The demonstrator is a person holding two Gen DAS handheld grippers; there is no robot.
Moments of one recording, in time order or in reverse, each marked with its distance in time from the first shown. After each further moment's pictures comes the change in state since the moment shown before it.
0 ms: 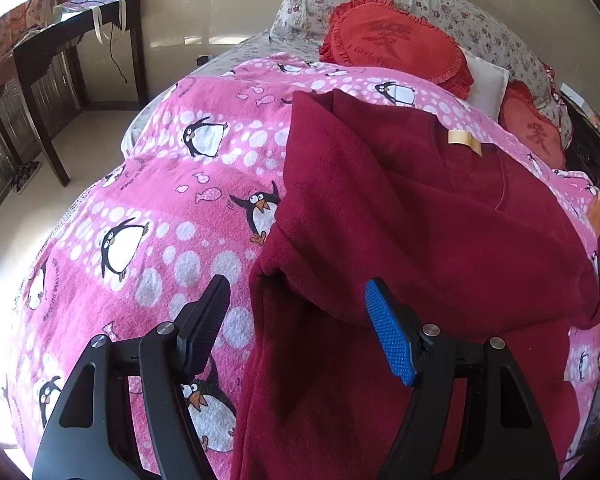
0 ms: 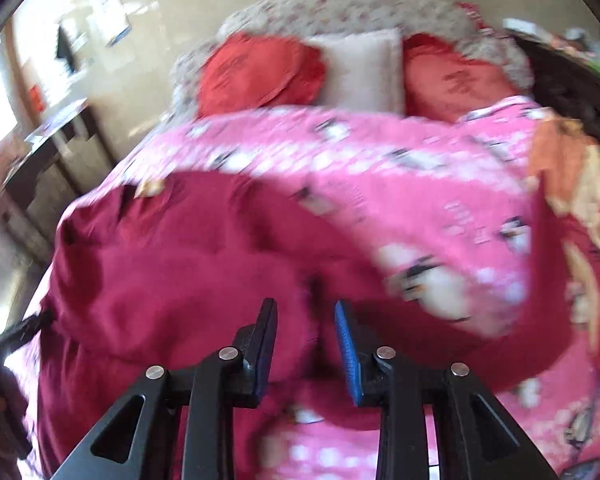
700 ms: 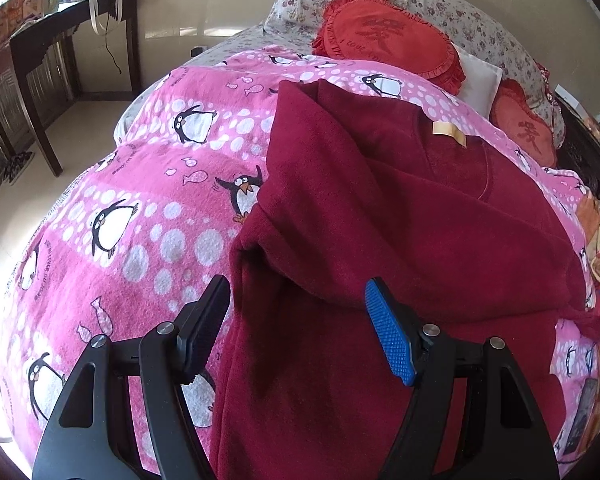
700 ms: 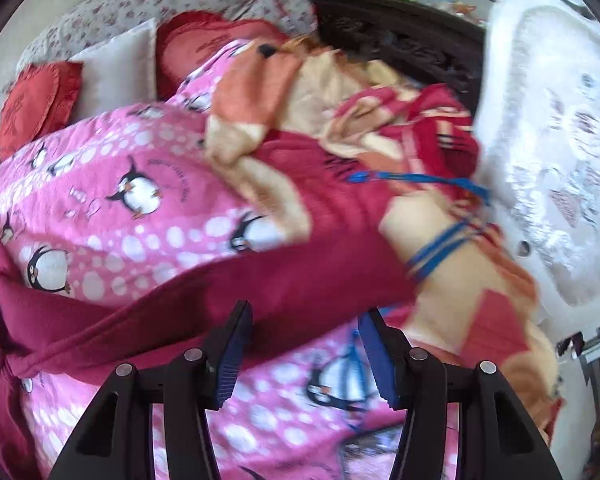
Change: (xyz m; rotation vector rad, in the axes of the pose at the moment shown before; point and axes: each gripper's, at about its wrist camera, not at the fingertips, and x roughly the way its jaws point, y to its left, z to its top) left arm -0.005 -0.008 -0.009 -0.011 0.032 -0.031; right arm -0.080 -0.164 -0.069 0.294 0.100 -0.458
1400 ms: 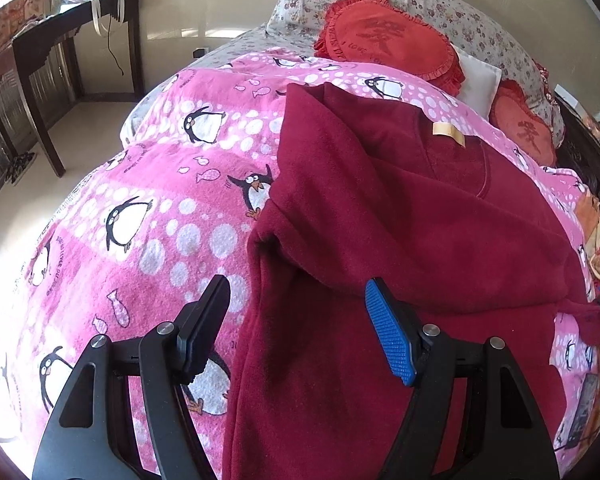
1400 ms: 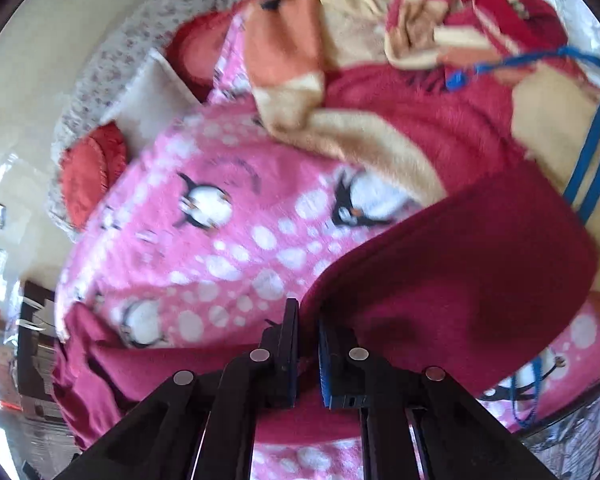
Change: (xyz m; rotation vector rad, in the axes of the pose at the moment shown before) left arm -0.012 0.010 -0.003 -0.010 -0.009 0.004; right arm 0.041 0.011 0.021 0.263 0.098 0.499
